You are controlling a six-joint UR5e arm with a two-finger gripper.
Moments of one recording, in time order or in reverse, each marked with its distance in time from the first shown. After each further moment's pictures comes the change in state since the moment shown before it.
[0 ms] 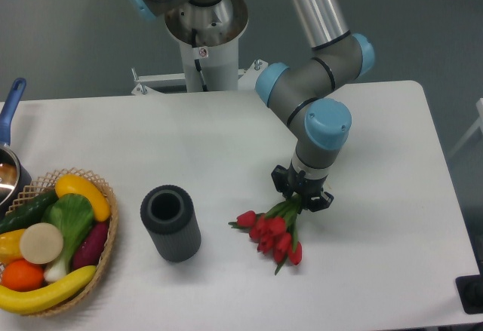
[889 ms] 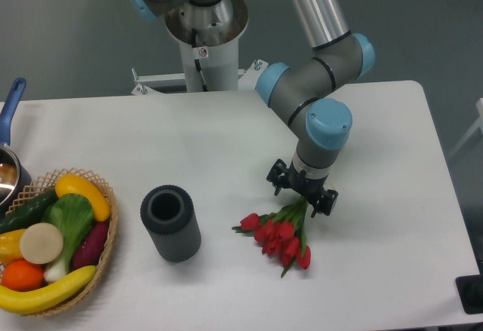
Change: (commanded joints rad) arm 0.002 -0.014 -0.014 0.006 0.002 0.008
